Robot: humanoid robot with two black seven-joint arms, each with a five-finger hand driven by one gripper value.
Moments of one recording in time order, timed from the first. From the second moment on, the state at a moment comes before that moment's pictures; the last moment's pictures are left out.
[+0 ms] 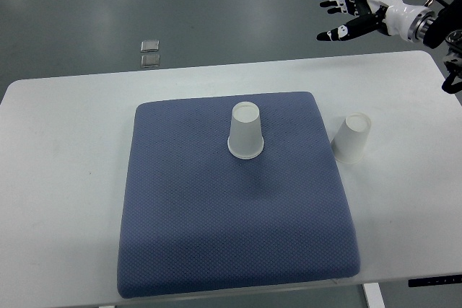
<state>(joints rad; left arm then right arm) -0.02 0.00 -0.16 -0.15 0.08 0.05 0.04 1.21 -0.55 0.07 0.71 -0.61 0.31 0.37</state>
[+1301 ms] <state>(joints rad) -0.02 0.00 -0.15 -0.15 0.08 0.05 0.04 1.17 -0.63 -0.12 0.89 -1.45 0.24 0.40</state>
